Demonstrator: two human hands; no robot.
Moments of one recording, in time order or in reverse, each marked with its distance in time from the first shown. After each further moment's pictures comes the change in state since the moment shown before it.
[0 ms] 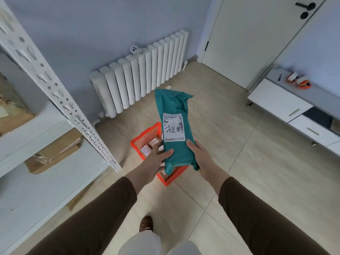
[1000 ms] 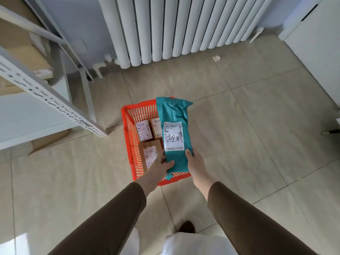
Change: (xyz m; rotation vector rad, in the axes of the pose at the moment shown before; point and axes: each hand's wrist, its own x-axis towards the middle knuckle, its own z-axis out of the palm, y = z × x) left_hand 0.373 -0.224 0.011 -0.112 0.445 -0.110; right_hand 0.397 0.190 -0.090 -0.500 -0.223 0.063
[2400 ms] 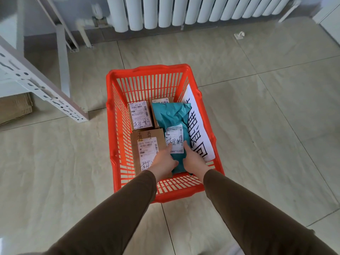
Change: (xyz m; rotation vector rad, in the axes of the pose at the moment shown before) left_hand 0.259 -0.139 -0.031 0.573 0.152 0.133; right_hand 0.239 0.176 0.077 -1.012 -0.194 -0.177
